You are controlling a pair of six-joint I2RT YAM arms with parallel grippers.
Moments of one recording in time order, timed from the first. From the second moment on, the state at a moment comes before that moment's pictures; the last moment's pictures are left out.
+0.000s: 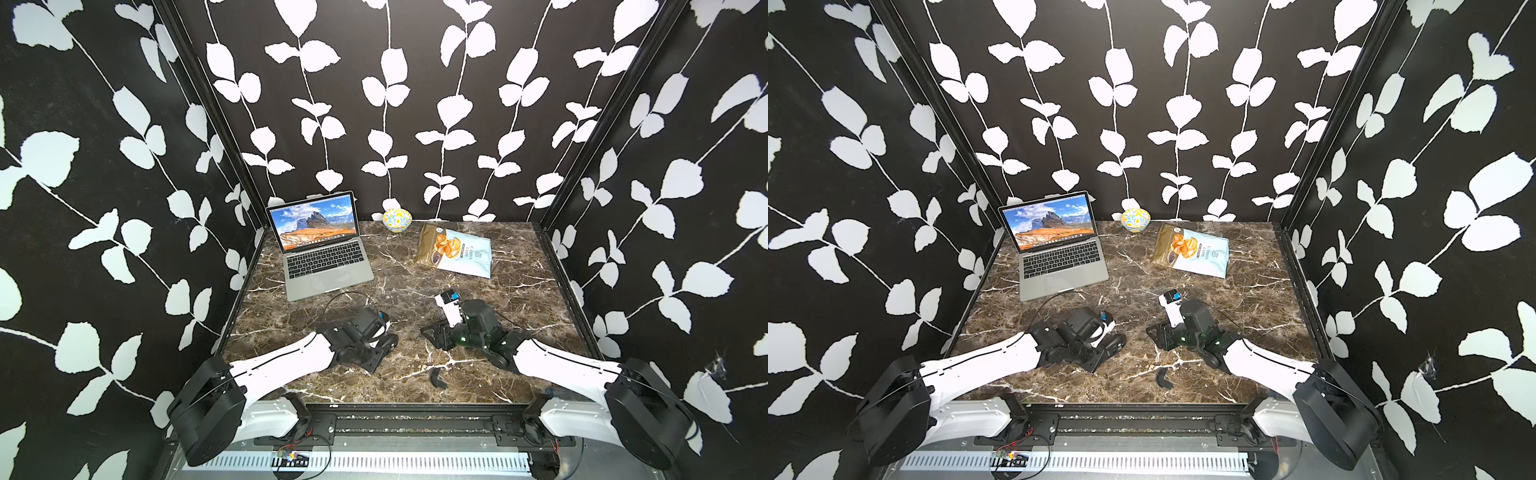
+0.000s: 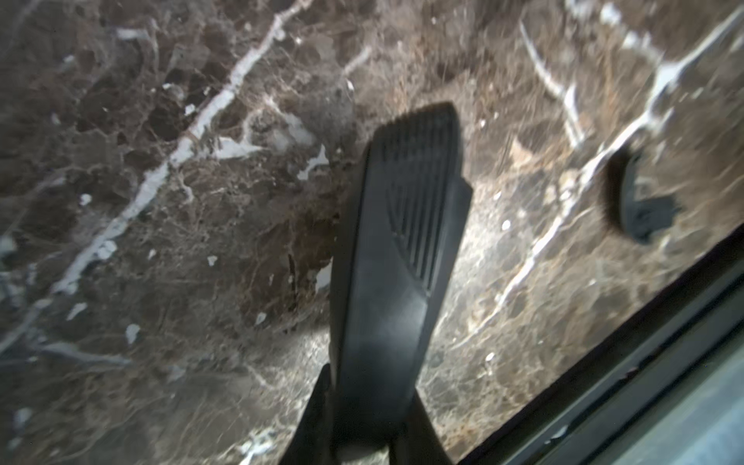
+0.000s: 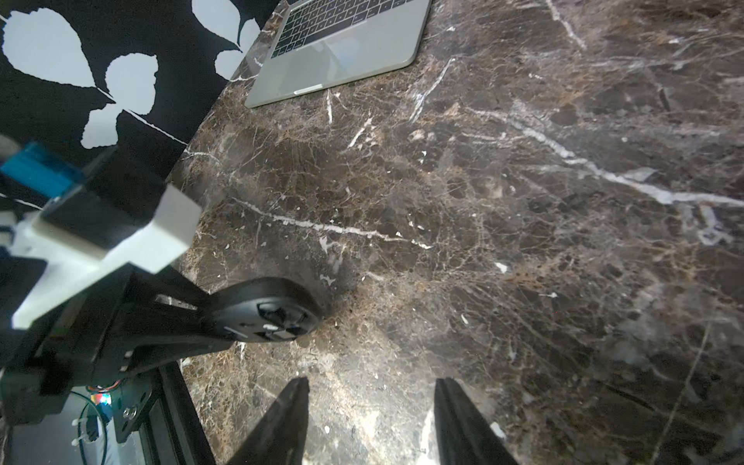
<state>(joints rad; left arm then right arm) -0.90 1.25 0.70 -0.65 0.03 -0.26 0.71 1.23 0.49 0.14 -0.32 0.40</state>
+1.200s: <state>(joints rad) -0.58 1.31 0.55 -0.42 0.51 -0.50 0.71 1.37 0.57 0.10 -0.24 0.54</state>
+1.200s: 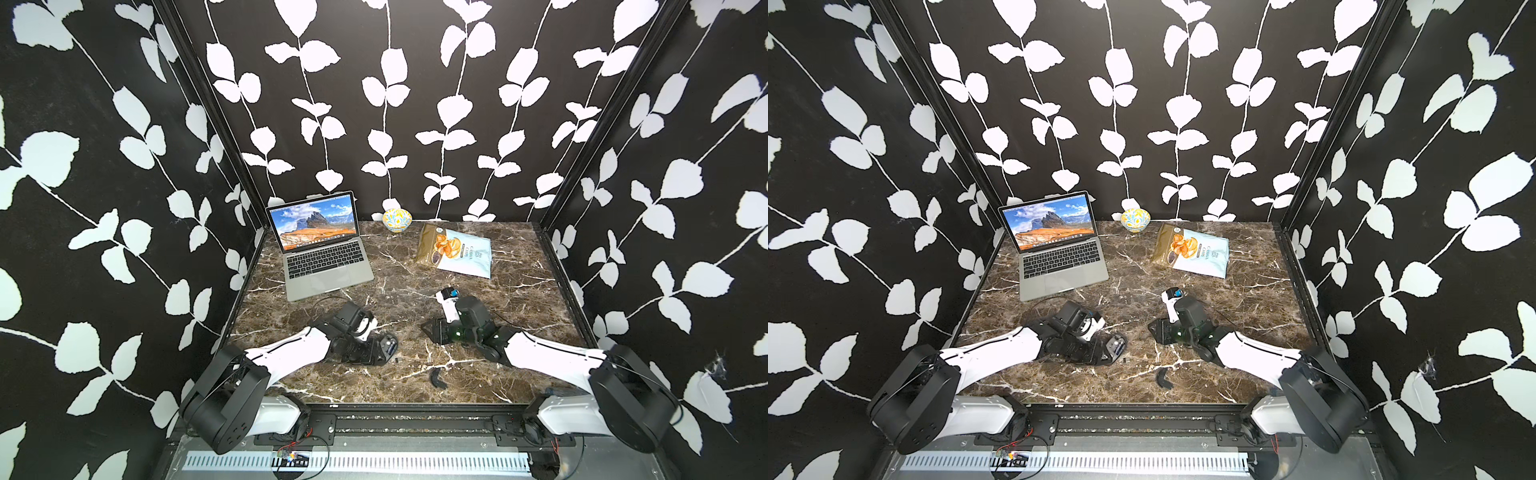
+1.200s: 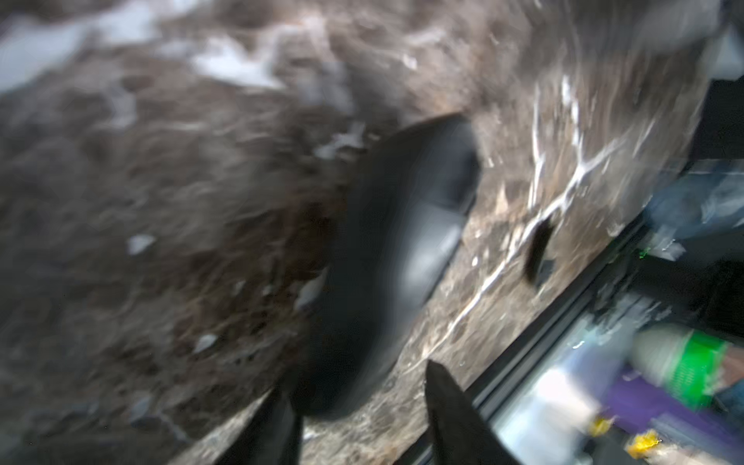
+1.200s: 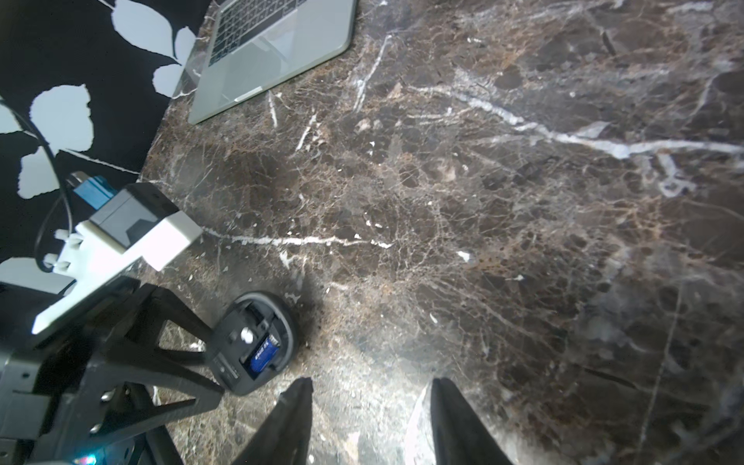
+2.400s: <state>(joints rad) 0.27 2.03 1.36 -0.31 0.30 -0.40 0.74 2.56 2.02 -0.04 -0.23 0.65</state>
